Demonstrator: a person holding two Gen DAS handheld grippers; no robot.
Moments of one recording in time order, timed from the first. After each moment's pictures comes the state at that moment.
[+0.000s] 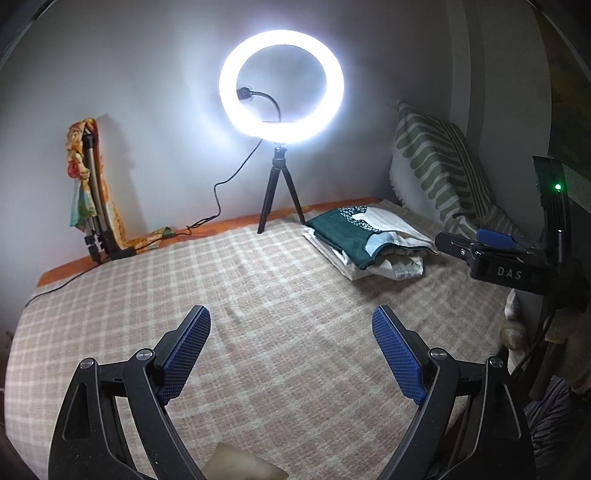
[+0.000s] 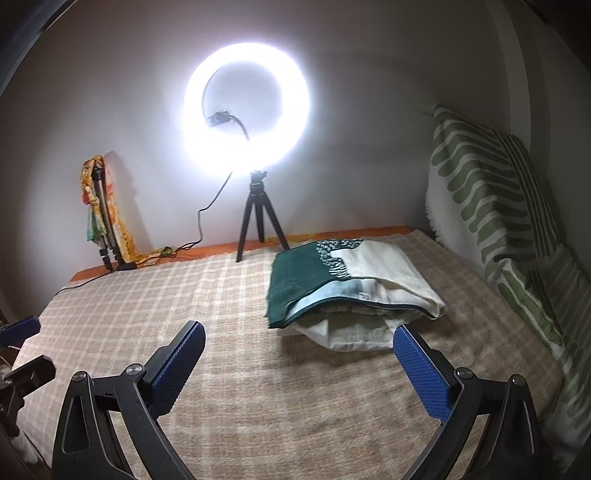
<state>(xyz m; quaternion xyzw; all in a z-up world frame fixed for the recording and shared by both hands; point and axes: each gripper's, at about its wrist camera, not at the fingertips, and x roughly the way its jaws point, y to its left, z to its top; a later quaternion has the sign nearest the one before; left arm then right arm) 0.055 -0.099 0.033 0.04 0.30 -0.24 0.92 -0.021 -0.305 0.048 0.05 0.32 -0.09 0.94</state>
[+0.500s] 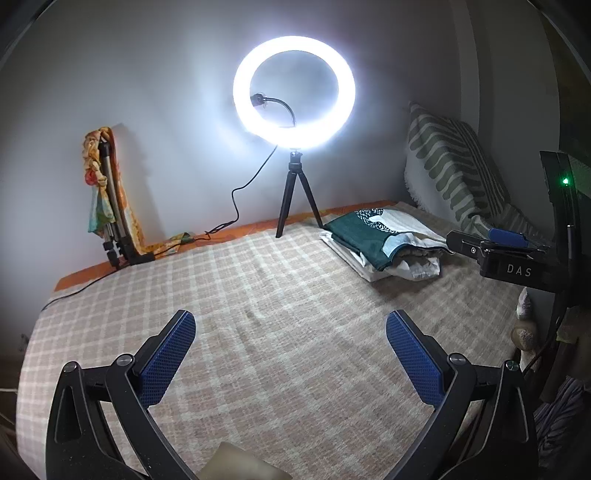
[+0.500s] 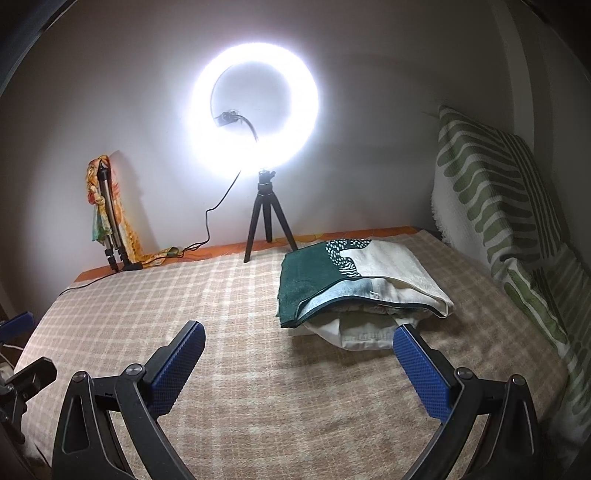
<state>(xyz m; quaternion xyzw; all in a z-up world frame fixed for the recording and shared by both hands) 0.048 -0.096 0.033 0.05 0.29 -0.21 0.93 -0.023 -0.296 0.048 0.05 0.32 -0.09 0.94</state>
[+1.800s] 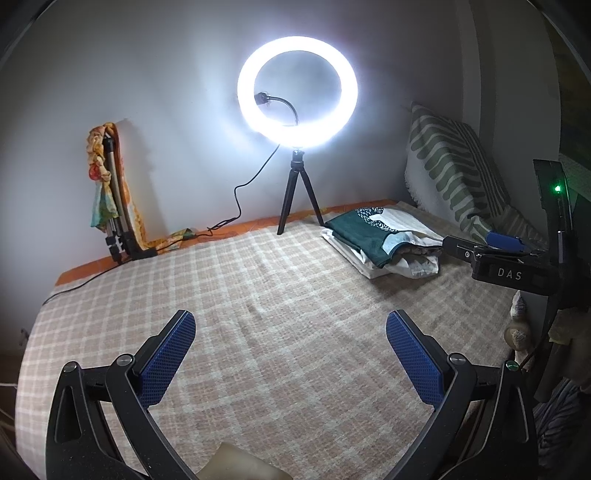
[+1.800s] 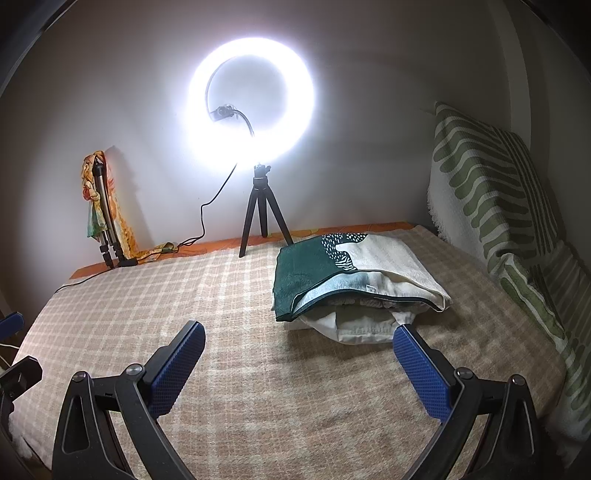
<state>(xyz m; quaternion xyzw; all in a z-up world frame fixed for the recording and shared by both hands) 0.042 -0.092 0.035 0.05 0.30 -0.21 0.93 -0.023 -0.294 0.043 0.05 0.32 -0.10 0.94</state>
